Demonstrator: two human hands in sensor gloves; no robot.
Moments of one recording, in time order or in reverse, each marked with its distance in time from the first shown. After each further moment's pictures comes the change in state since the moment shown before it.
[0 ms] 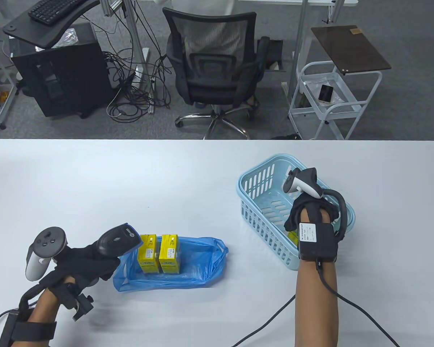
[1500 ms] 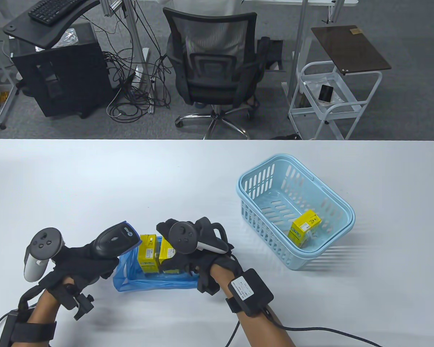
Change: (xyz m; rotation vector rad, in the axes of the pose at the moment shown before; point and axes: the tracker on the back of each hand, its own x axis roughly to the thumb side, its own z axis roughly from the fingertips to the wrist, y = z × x) left_hand 0.007 0.003 0.003 0.042 -0.074 0.004; right_hand 0.212 0.088 0.154 -0.538 -1.092 -0.160
